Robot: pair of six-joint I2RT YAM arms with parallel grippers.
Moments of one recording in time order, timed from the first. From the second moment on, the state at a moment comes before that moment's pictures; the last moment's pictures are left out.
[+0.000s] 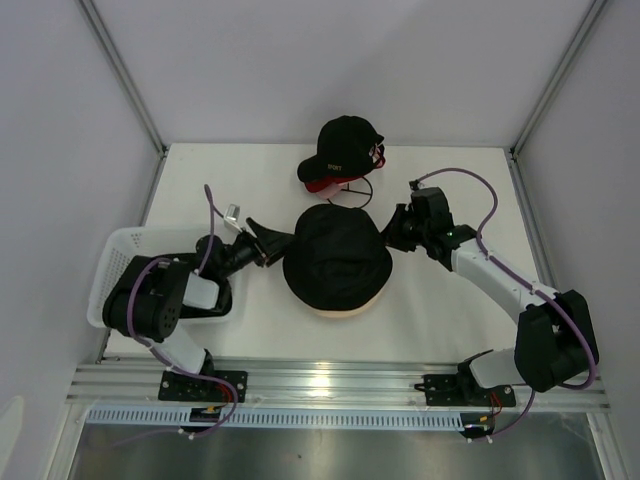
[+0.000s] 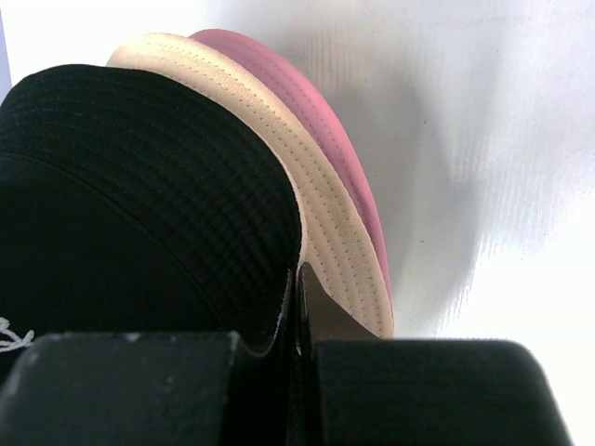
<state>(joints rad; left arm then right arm) -0.17 1.66 0.37 1.23 0.73 -1.21 0.42 1.39 0.95 -0.26 -0.18 0.67</state>
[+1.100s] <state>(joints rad) -0.20 1.41 0.13 1.24 0.66 -1.31 0.43 1.41 0.96 -0.25 -0.17 0.68</state>
